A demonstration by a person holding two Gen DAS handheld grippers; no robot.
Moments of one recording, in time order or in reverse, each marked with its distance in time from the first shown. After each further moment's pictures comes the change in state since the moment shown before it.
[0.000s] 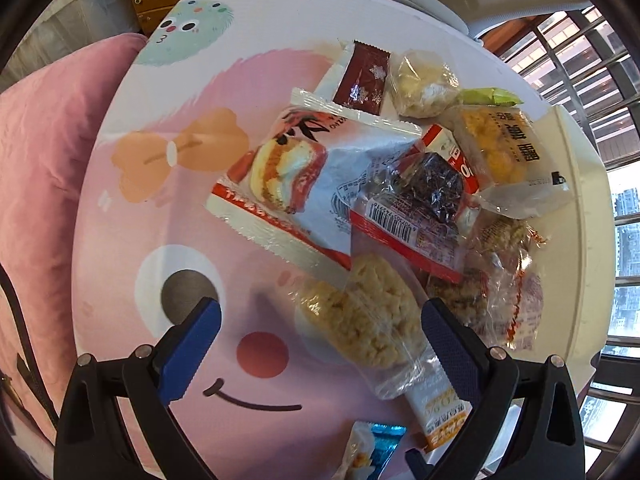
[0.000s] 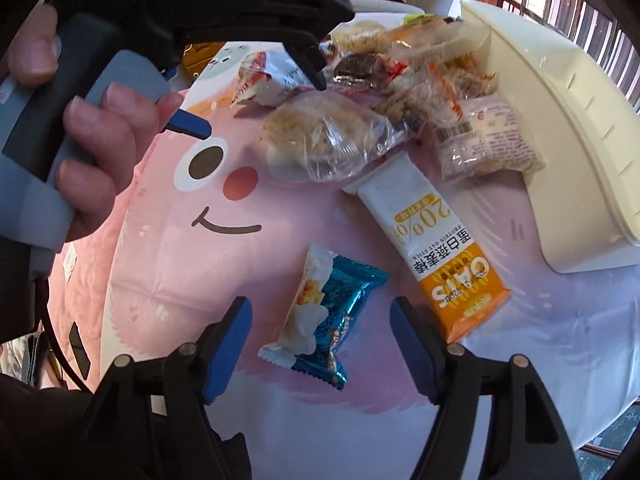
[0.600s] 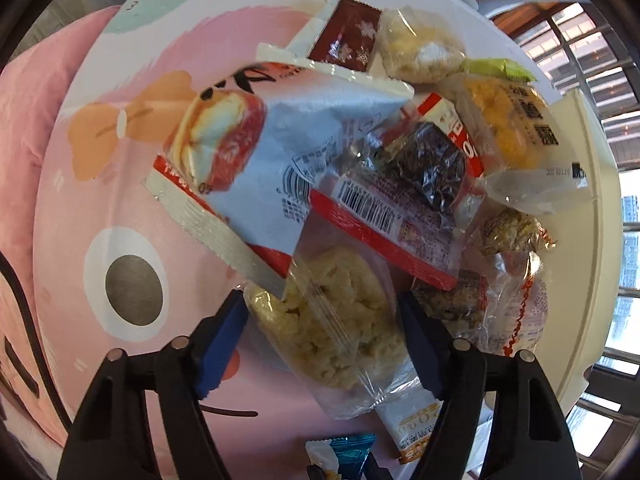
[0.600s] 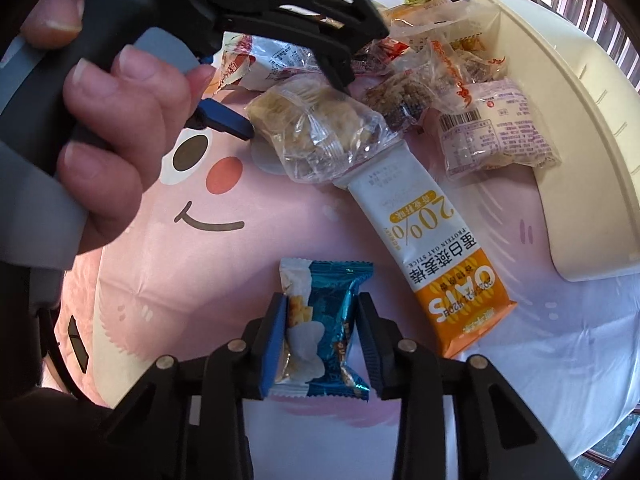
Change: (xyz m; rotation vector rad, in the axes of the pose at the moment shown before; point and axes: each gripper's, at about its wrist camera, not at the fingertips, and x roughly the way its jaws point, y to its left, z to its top) left arm 0.048 -0.030 0.011 -0.050 0.084 -0.022; right arm 0.022 -0.006 0.015 -0.001 0.069 -0.002
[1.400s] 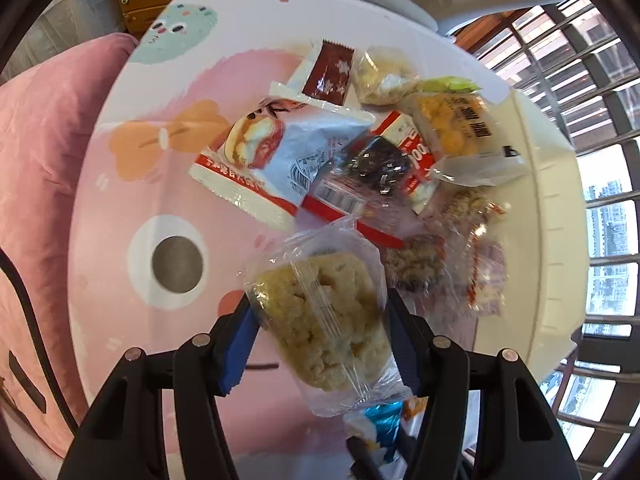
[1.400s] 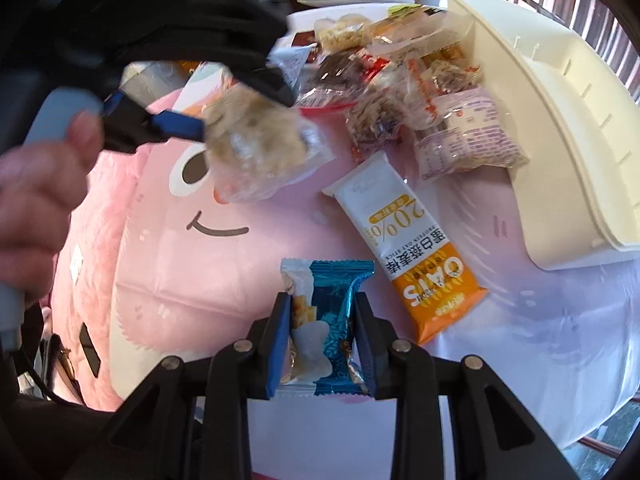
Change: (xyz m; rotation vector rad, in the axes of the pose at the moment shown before) left arm -0.073 0.012 -0.047 0.086 -0.083 -0.059; right arm -0.029 -0.024 0.002 0.043 -0.024 0.024
